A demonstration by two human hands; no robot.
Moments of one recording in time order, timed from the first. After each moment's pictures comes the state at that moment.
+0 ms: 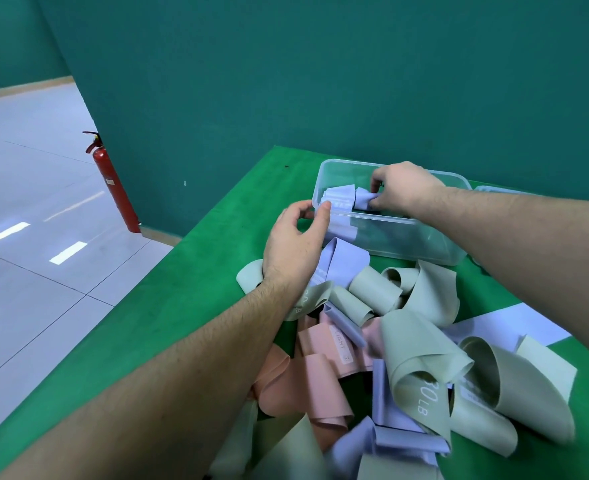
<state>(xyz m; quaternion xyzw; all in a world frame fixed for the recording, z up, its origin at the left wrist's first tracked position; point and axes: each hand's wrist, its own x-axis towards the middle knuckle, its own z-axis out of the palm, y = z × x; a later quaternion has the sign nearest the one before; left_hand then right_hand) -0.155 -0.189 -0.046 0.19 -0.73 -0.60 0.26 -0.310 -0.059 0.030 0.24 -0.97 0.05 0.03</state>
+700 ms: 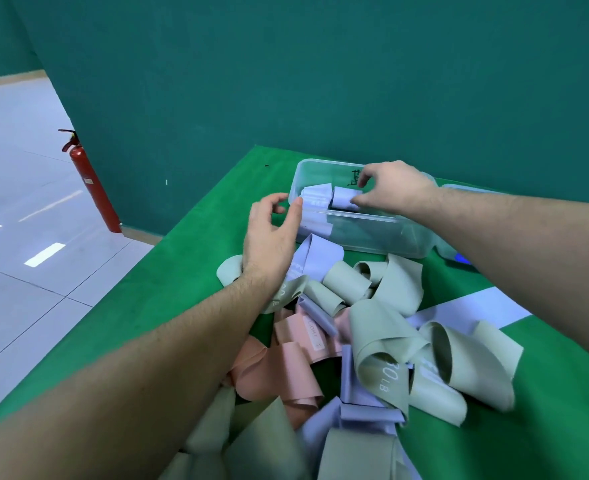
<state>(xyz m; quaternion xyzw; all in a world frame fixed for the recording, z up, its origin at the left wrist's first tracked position) -0.155 -0.190 -0.044 0.18 -0.73 -0.59 0.30 -0.292 -0.031 0.045 0.24 -0.97 0.07 0.04</state>
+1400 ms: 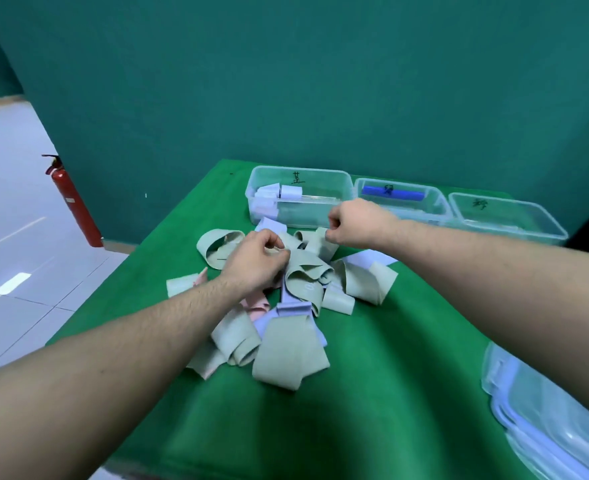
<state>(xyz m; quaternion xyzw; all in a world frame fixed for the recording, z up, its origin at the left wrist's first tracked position) -0.028 -0.121 0.007 0.11 -0.89 -0.44 0.08 -0.122 0.063 0.080 0.27 -0.96 0.03 -0.01</state>
